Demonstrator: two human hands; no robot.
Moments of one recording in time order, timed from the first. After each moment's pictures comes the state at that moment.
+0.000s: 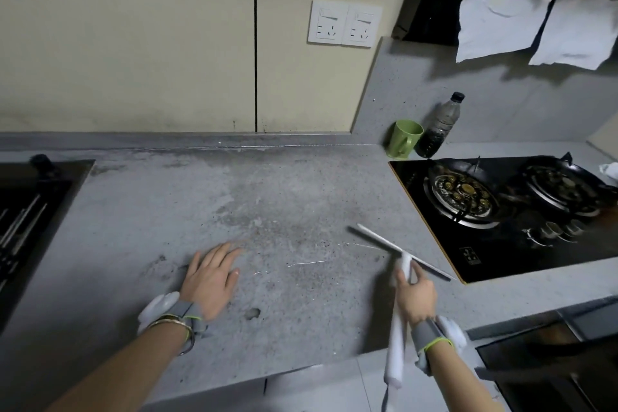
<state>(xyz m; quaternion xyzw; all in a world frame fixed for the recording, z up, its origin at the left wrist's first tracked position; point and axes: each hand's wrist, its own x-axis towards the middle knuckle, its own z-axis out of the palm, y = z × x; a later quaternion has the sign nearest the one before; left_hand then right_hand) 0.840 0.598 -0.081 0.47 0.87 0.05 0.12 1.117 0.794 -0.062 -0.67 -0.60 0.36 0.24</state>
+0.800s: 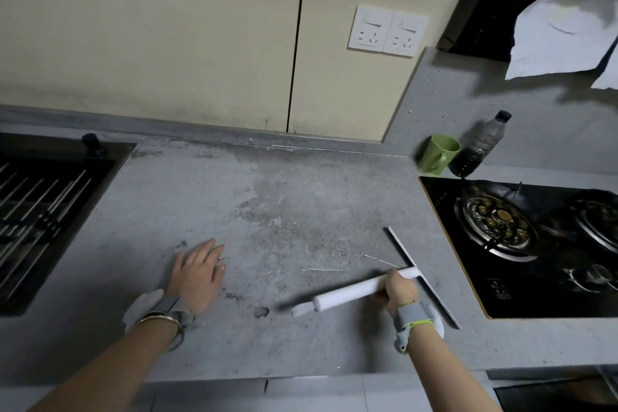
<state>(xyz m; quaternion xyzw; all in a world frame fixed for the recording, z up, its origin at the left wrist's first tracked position) 0.821 0.572 -0.098 0.35 0.93 0.07 0.10 1.049 0.820 -0.074 -0.70 -0.35 0.57 0.24</state>
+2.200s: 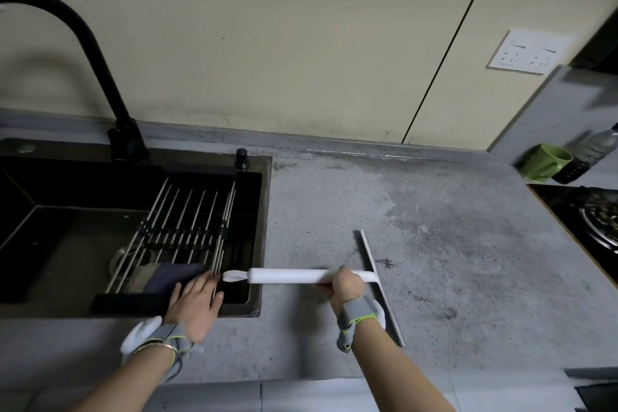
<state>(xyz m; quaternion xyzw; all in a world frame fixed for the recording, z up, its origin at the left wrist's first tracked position) 0.593 0.270 -0.109 0.30 0.93 0.06 0.20 0.729 0.475 -0.071 -0.64 -0.30 0.68 0.21</state>
